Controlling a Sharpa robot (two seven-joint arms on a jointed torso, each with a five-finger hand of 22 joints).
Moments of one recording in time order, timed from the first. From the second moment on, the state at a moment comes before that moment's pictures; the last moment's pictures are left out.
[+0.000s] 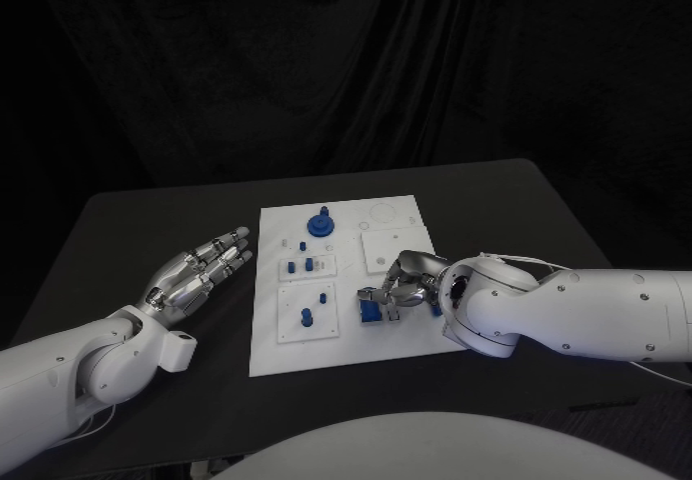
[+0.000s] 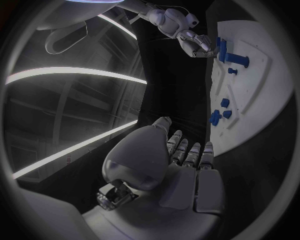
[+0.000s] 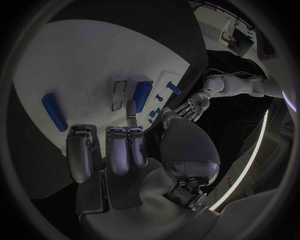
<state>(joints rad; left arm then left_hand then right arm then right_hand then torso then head) 1.02 -0.92 -0.21 1.39 -0.17 0.13 0.68 1.46 0.28 -0.01 0.18 0.45 0.30 0.09 0.04 0.04 0.03 0.07 0.13 0.02 0.00 0.15 0.00 0.00 0.12 0.01 0.17 0.01 0.02 1.13 -0.93 -0.25 1.84 -1.18 -0.42 -0.55 0.91 -0.06 0.05 0.29 0.21 0.99 0.07 0.27 0.69 1.46 -0.01 1.57 1.31 1.46 -0.07 1.57 1.31 0.01 1.47 0.04 1.54 1.31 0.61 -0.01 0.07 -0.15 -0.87</state>
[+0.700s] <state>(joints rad) 1.02 -0.92 -0.21 1.39 -0.17 0.13 0.68 1.46 0.28 -0.01 0.18 0.45 0.30 0.09 0.04 0.04 0.03 0.07 0.13 0.02 0.00 0.15 0.00 0.00 0.12 0.01 0.17 0.01 0.02 1.13 -1.00 -0.25 1.87 -1.28 -0.45 -0.47 1.17 -0.06 -0.02 0.26 0.24 0.93 0.05 0.42 0.81 1.46 -0.01 1.57 1.31 1.46 -0.07 1.57 1.31 0.01 1.47 0.04 1.54 1.31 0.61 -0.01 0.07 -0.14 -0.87</state>
